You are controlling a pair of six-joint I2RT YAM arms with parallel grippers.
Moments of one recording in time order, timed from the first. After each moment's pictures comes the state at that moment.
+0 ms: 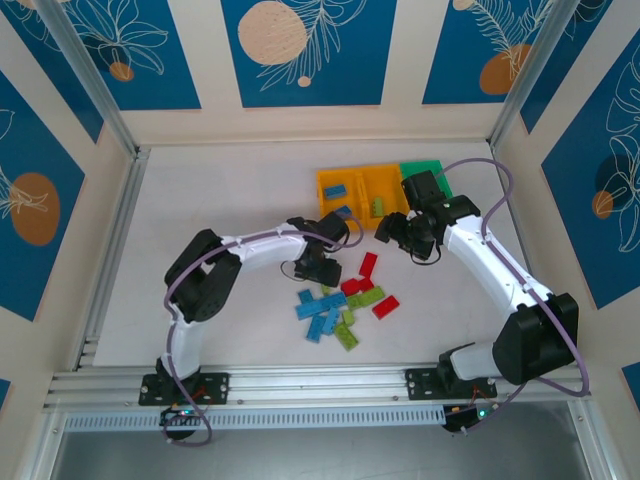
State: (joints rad) left arm -0.85 2.05 1.47 -0.82 0.03 -0.49; right arm 0.33 1.36 1.18 -1.00 -0.10 0.71
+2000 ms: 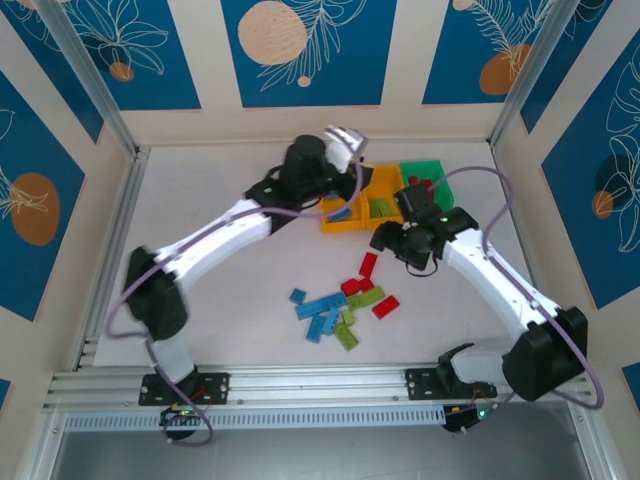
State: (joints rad) left arm -0.77 1.65 1.55 -0.11 0.14 -0.03; right arm 0.47 1.32 1.12 -0.99 -0.05 0.81
